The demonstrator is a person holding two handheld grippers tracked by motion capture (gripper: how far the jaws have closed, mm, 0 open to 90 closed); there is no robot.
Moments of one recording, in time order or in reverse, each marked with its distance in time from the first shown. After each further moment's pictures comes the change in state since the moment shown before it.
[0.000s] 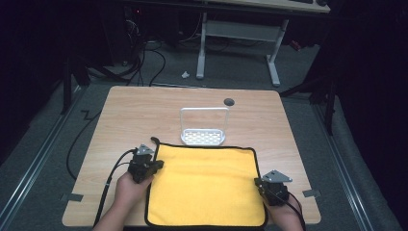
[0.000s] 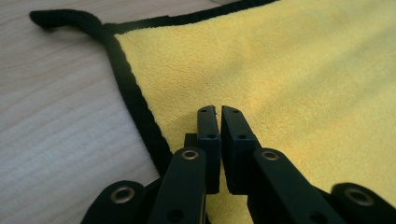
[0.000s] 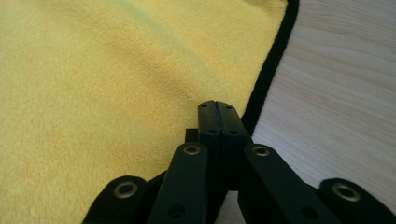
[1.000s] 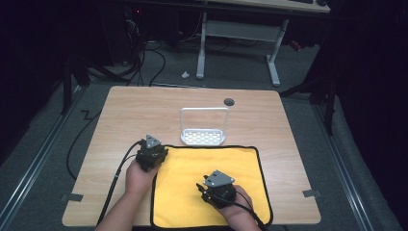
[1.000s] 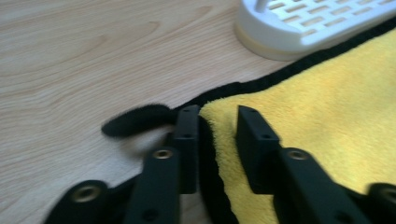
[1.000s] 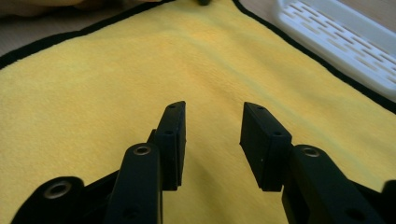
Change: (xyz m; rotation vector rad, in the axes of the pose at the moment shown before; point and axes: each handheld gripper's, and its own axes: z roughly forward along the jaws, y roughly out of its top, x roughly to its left) left arm 0.010 0.026 0.035 -0.110 0.168 0.062; right arm 0.146 0.077 0.013 -0.115 0.246 -0.240
